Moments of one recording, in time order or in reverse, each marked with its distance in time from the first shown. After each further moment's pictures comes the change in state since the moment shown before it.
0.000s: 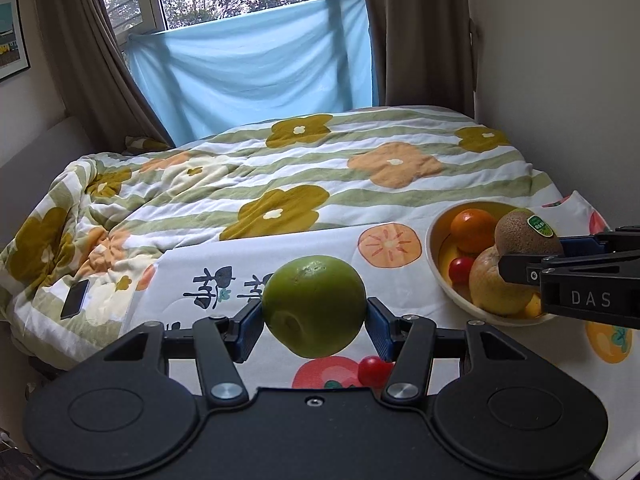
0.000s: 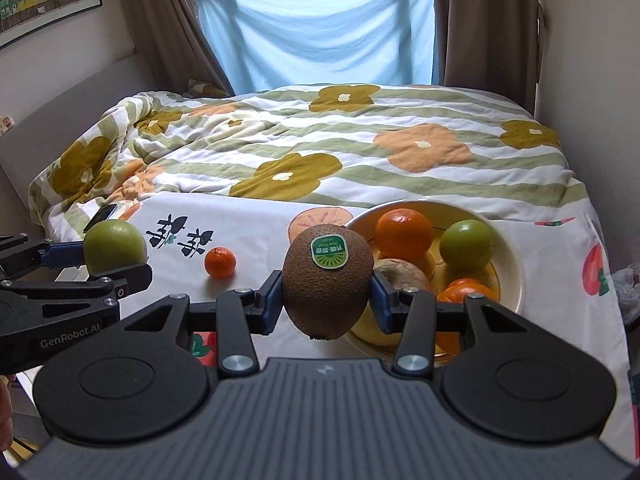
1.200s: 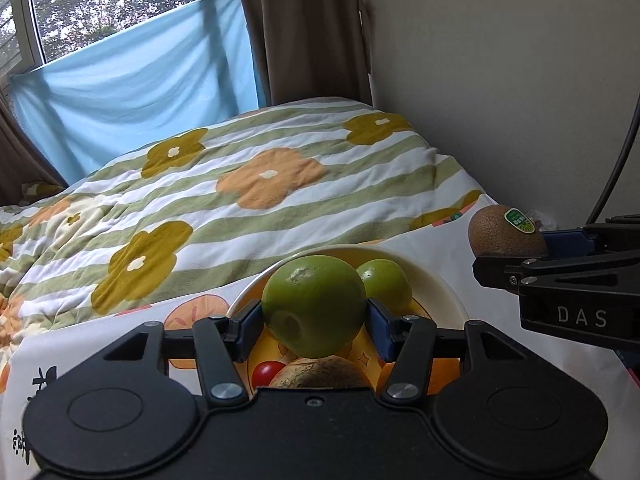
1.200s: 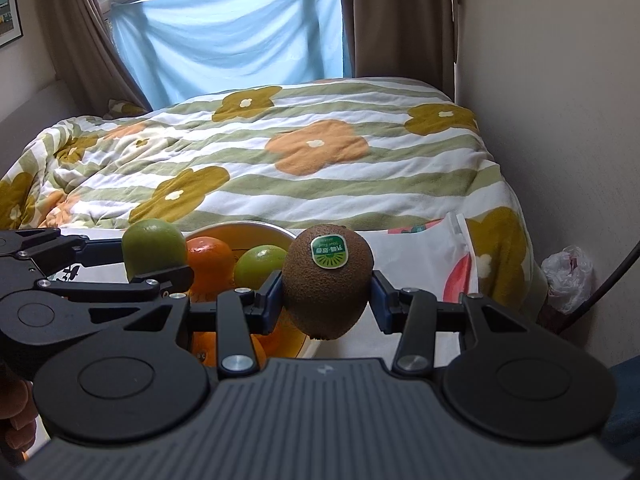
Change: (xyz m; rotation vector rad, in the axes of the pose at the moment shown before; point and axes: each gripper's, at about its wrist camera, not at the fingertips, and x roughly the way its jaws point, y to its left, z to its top) left arm 0.092 -0.159 0.064 0.189 0.016 -0.232; right arm 0.015 -0.157 0.019 0.121 0.015 -0.169
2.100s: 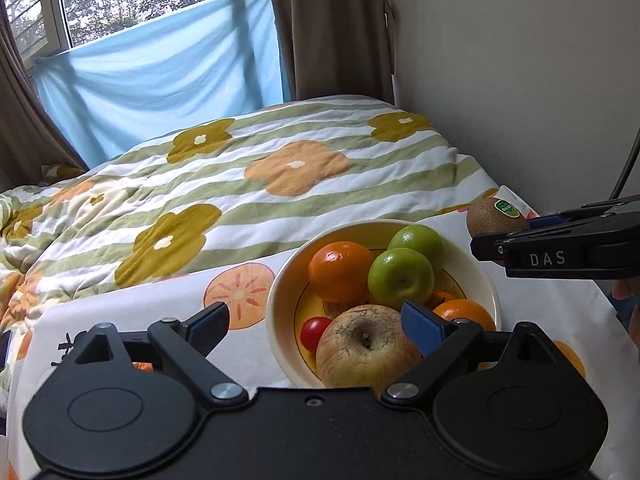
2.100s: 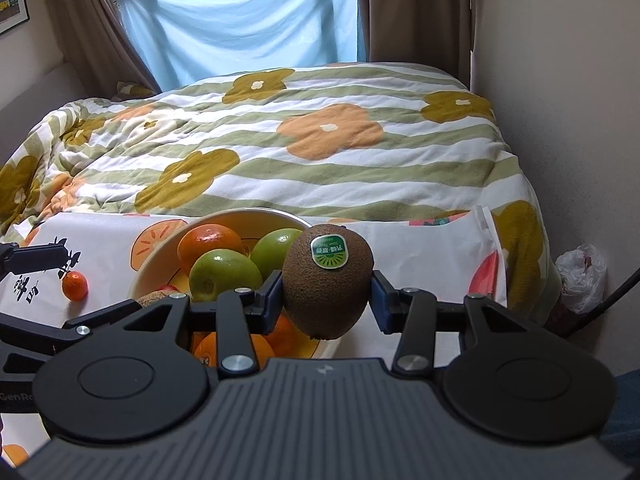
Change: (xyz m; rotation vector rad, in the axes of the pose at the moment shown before) left arm -0.034 0.036 -0.031 -0.071 0.000 0.053; right arm 0.025 0.012 0.001 -0.037 0.050 0.036
